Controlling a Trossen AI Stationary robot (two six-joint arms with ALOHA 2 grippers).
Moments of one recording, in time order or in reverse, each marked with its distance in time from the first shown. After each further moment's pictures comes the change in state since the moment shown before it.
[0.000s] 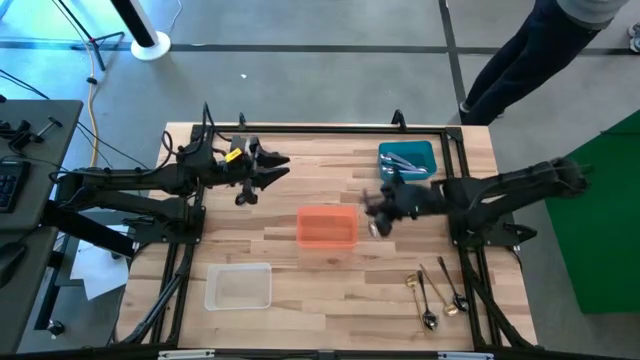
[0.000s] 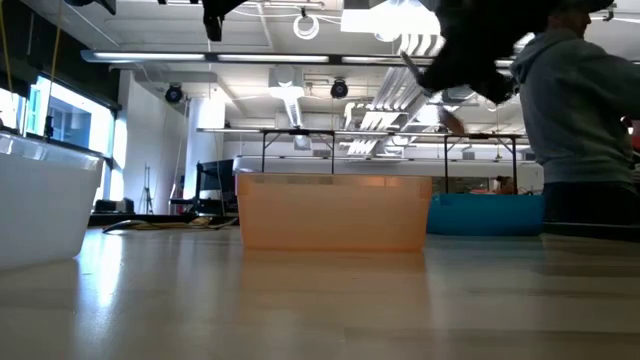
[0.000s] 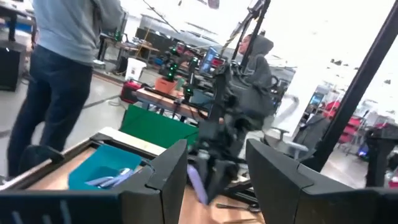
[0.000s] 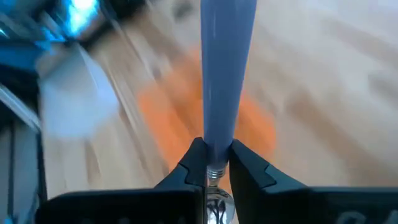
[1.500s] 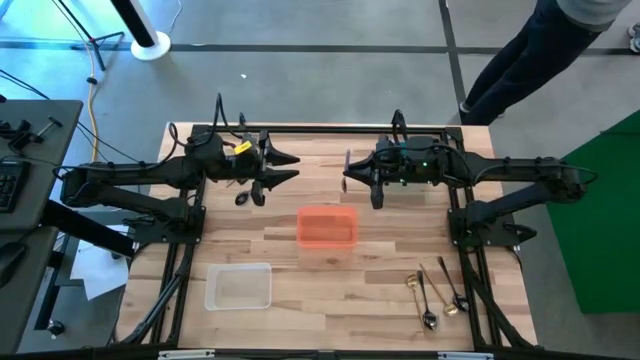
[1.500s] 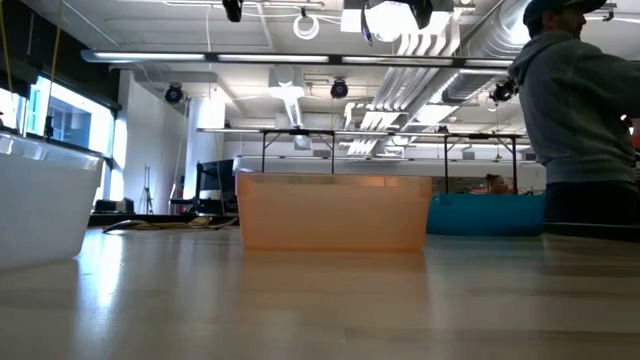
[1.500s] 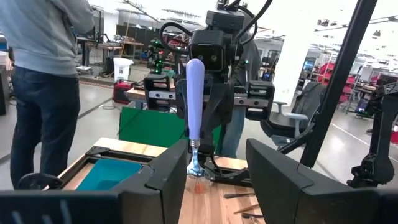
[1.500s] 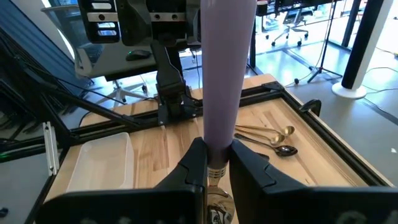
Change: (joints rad) left arm 0.001 0.103 0.160 -0.106 0.089 0.190; right arm -0.176 0.066 0.290 0.191 -0.169 -0.563
